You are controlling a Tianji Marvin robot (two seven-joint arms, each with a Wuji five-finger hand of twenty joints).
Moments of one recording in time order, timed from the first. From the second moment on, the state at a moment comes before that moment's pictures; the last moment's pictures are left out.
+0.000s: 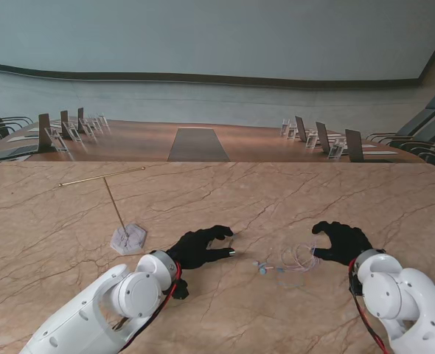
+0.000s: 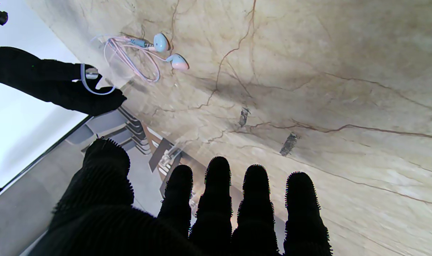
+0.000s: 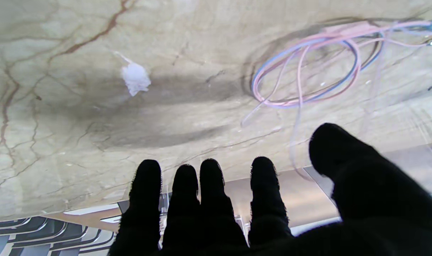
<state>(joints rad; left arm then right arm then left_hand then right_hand) 1.40 -1.12 -0.86 -1.58 0.42 0.11 -0.08 -1.72 -1.04 1.49 -1.64 -0.89 0.09 0.29 0.77 -0.06 0.07 -0.06 0.18 0.09 0.51 0.41 0.41 0.12 0.32 0.46 0.26 0.16 0.29 0.48 -0.05 0.22 0.71 0.58 0.40 -0.32 0.70 0.13 0.11 -0.09 0.74 0.31 0.20 0.11 0.58 0.29 0.15 -0.01 0.40 0.35 0.00 0.01 0.84 0.53</state>
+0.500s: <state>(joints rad) 1.45 -1.12 -0.90 -1.61 0.48 0.10 -0.08 -1.85 -1.04 1.59 -1.75 -0.84 0.03 0.29 0.77 -0.05 0.06 -0.06 0.19 0.09 0.51 0.41 0.39 0.09 0.27 0.38 0.23 0.12 0.23 0.43 -0.06 0.21 0.64 0.56 0.32 -0.21 0.54 0.12 0.10 -0.12 0.40 0.33 0.20 0.04 0.27 0.17 0.13 -0.11 0.04 0.23 -0.04 -0.14 0.50 0.44</state>
